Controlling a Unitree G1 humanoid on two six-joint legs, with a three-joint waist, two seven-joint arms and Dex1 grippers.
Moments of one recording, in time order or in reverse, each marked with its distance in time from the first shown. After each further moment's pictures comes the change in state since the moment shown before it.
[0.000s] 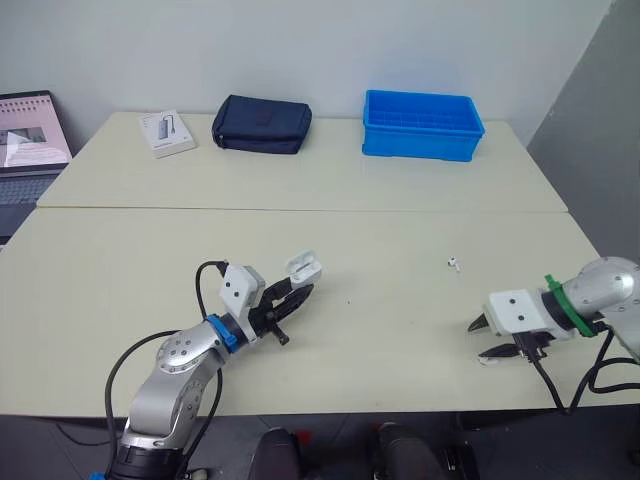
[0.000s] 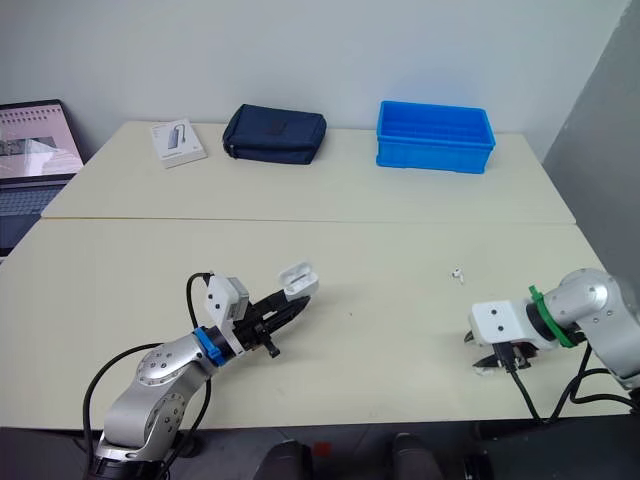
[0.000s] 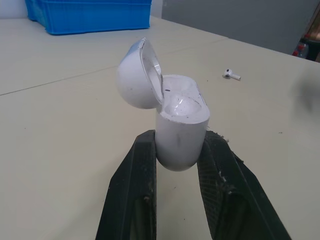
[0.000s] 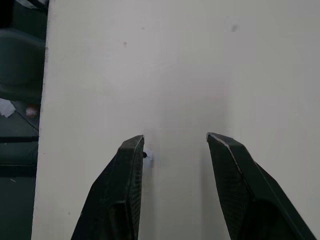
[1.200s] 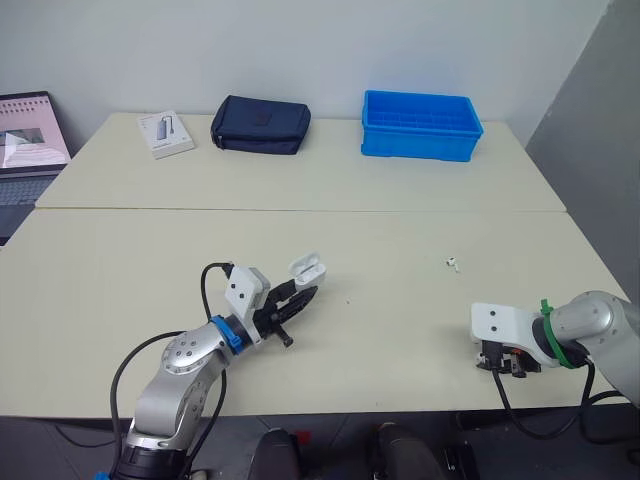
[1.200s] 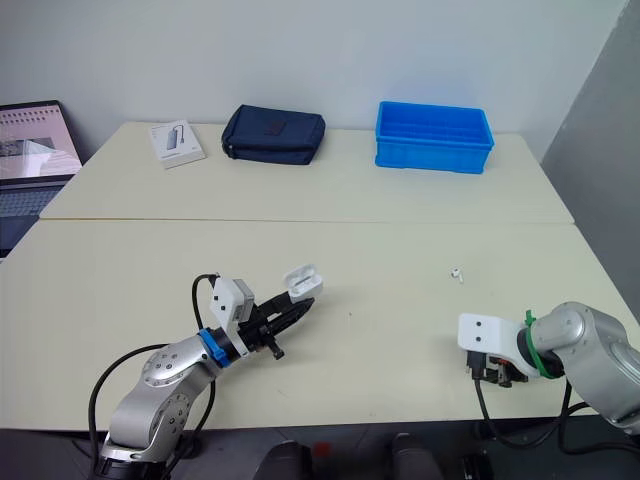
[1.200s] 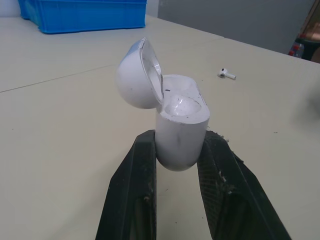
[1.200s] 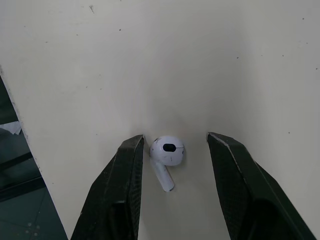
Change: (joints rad) left arm 0.001 -0.012 -0.017 0.002 0.010 -0.004 0.009; right arm 0.060 0.005 0.145 -0.179 -0.057 0.446 -0.243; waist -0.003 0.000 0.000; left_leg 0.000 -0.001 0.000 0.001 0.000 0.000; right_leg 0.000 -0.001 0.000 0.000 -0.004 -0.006
